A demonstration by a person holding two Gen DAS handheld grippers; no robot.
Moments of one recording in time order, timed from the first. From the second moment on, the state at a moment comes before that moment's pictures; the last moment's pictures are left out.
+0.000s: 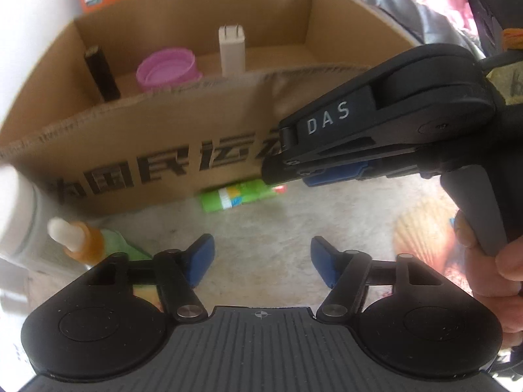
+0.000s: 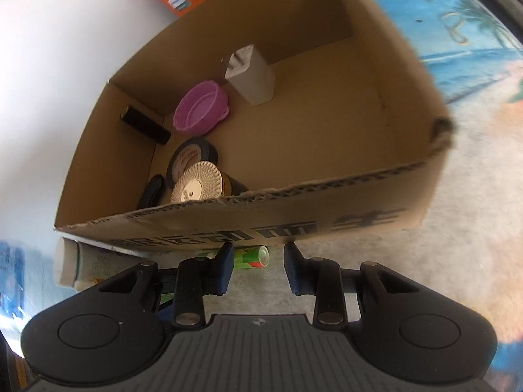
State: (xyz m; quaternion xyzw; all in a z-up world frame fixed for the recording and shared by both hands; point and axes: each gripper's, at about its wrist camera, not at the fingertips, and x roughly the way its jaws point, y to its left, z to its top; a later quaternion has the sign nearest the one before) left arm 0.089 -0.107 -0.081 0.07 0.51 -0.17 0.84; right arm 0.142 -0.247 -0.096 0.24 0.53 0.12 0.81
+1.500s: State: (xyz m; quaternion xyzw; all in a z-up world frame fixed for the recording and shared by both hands) left arm 0.083 -0.079 -0.083 0.00 0.52 -0.17 0.84; right arm 0.144 -0.200 -0.097 0.16 0.62 0.23 0.74
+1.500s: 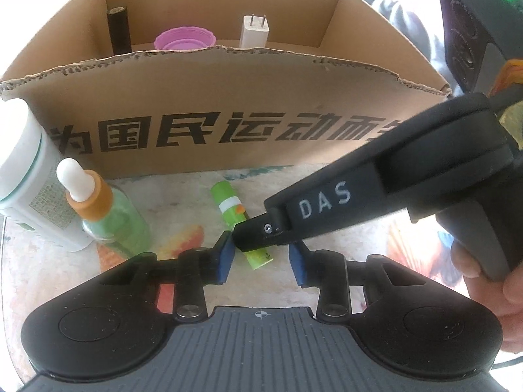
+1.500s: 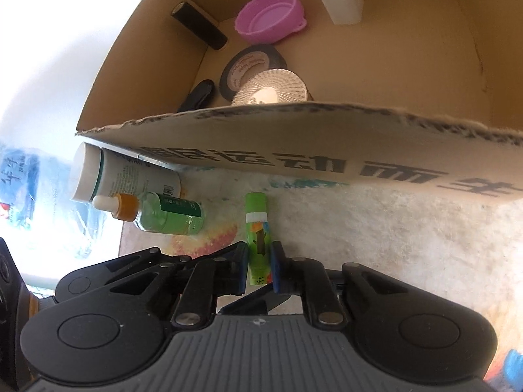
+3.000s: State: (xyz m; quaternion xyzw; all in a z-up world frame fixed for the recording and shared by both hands) left arm 0.192 -0.094 0.015 -0.06 0.49 -0.10 0.87; right arm 0.281 -0.284 0.013 0.20 0.56 0.21 0.78
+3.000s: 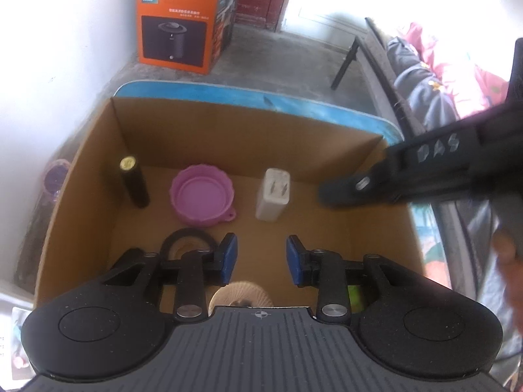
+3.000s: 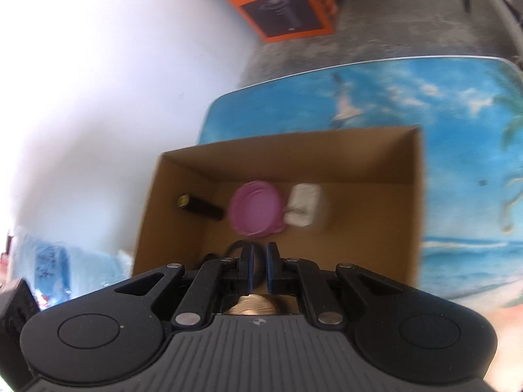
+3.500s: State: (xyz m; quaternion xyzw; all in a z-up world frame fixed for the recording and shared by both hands) left arm 0.163 -0.116 0.027 -0.04 0.48 -0.15 0.86; right arm 0.261 -0.289 0.050 0.16 0.53 0.17 0.81
